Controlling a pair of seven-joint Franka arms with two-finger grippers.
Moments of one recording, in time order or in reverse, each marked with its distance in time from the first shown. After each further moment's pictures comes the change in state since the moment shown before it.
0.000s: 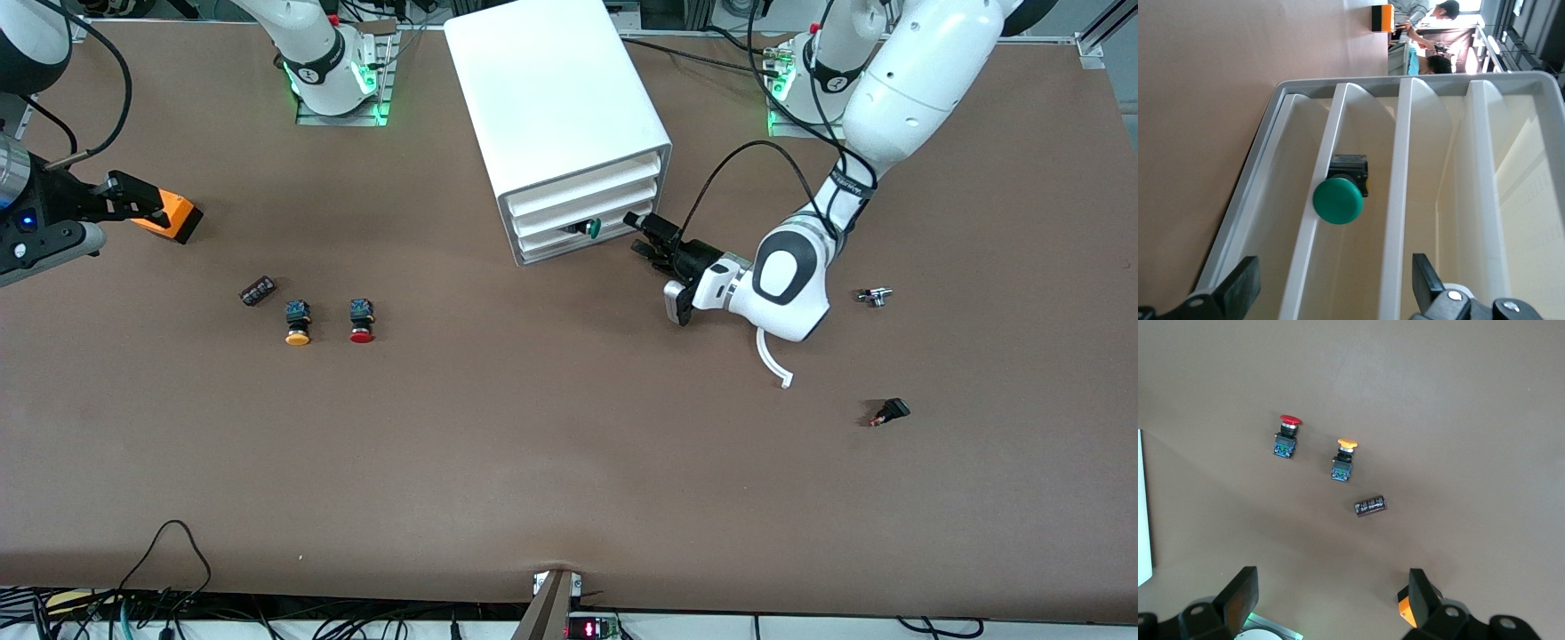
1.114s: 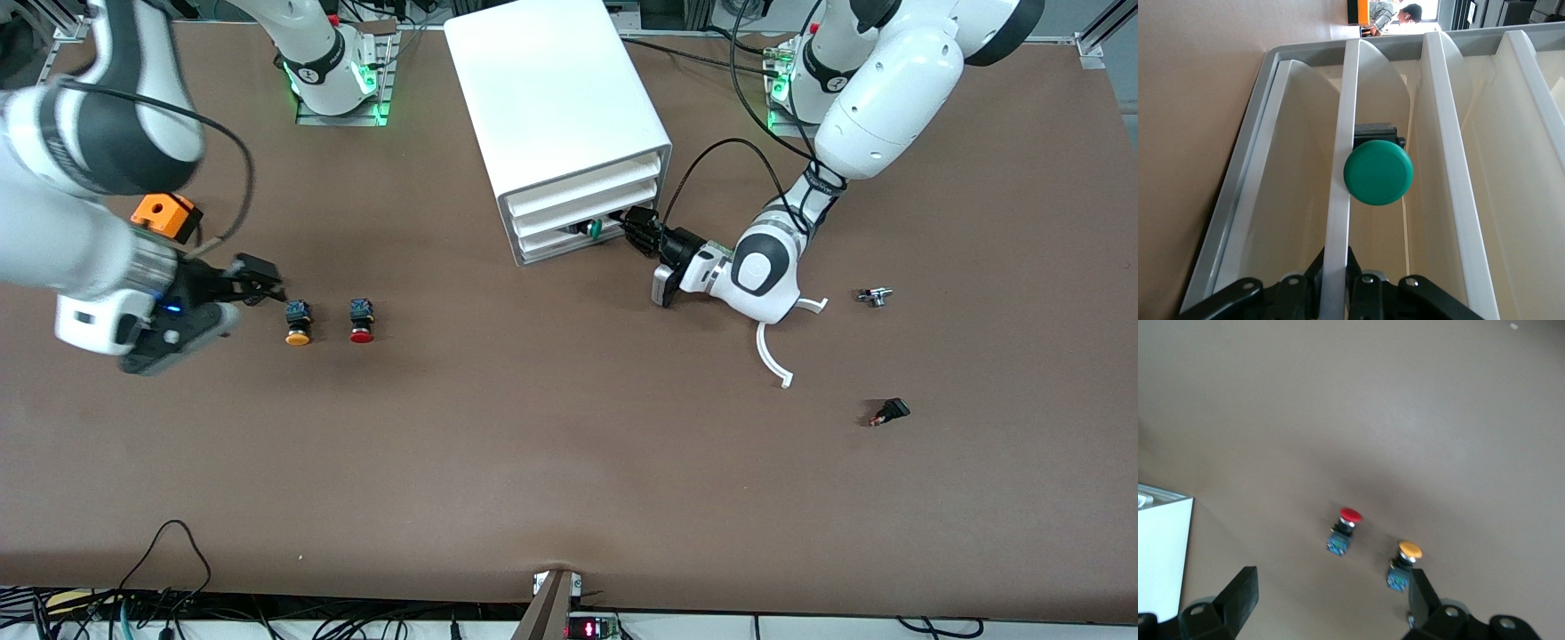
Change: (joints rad) left arm -0.032 0.083 -0.002 -0.070 -0.107 -0.005 0.181; right arm 0.153 0.250 0.008 0.117 0.187 0.191 0.004
